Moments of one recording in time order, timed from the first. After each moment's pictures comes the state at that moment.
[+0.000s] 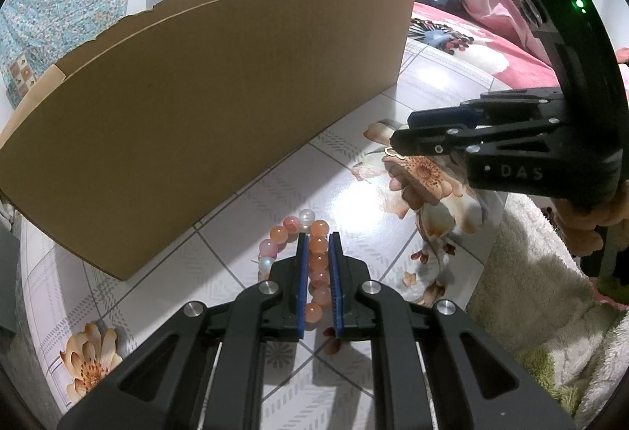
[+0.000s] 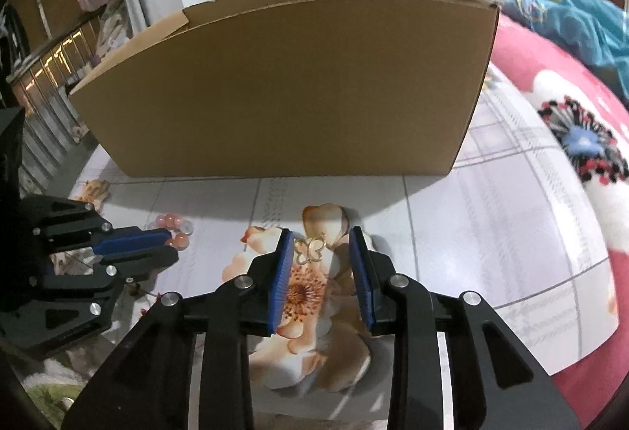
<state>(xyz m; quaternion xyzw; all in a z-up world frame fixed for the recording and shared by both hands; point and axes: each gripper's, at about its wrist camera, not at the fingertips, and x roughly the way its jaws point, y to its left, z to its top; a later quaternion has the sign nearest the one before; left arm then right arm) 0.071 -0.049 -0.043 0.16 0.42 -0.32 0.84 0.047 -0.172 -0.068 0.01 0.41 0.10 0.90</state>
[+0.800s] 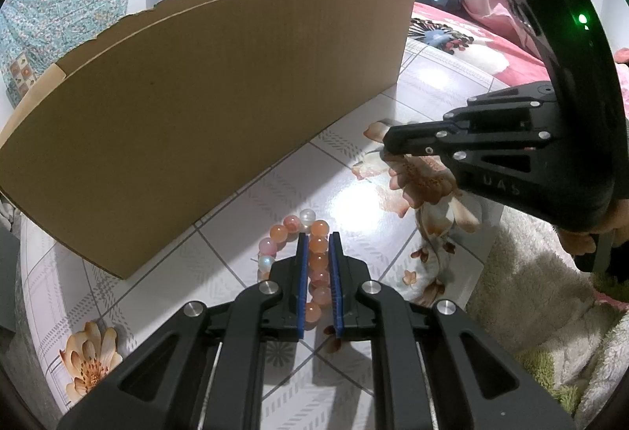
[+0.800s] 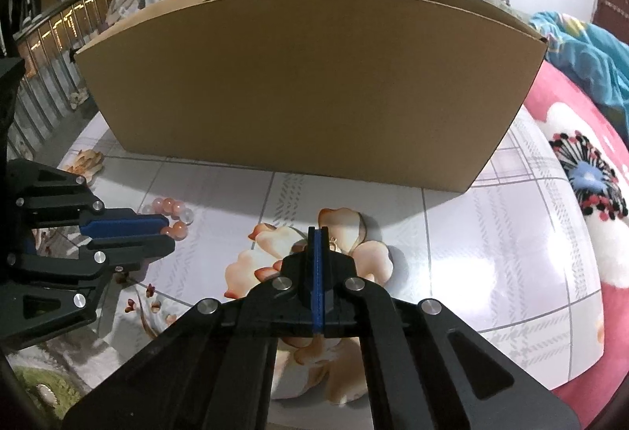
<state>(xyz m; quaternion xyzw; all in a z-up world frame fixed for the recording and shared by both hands) 0.070 -0.049 -0.043 0.15 0.42 -0.32 0.84 0.042 -0.148 -0.071 -0.06 0.41 0.11 0.91</state>
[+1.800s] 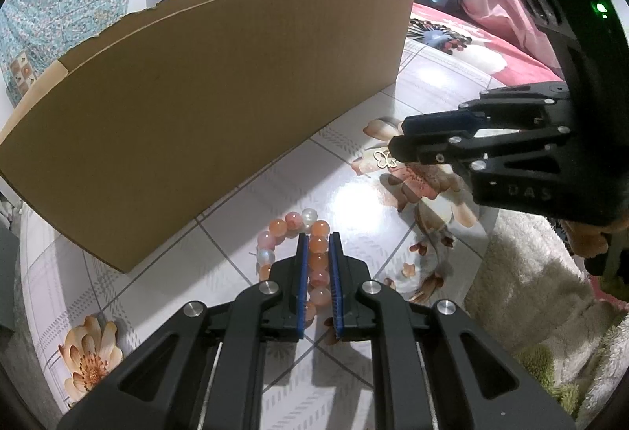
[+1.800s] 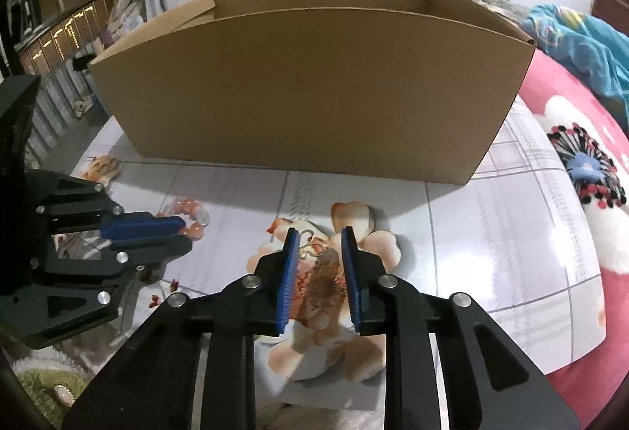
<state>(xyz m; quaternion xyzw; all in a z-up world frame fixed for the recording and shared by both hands) 0.067 -0.047 -0.044 0.15 0.42 -0.32 0.84 0.044 -0.147 -0.069 -0.05 0.41 0.11 0.90</state>
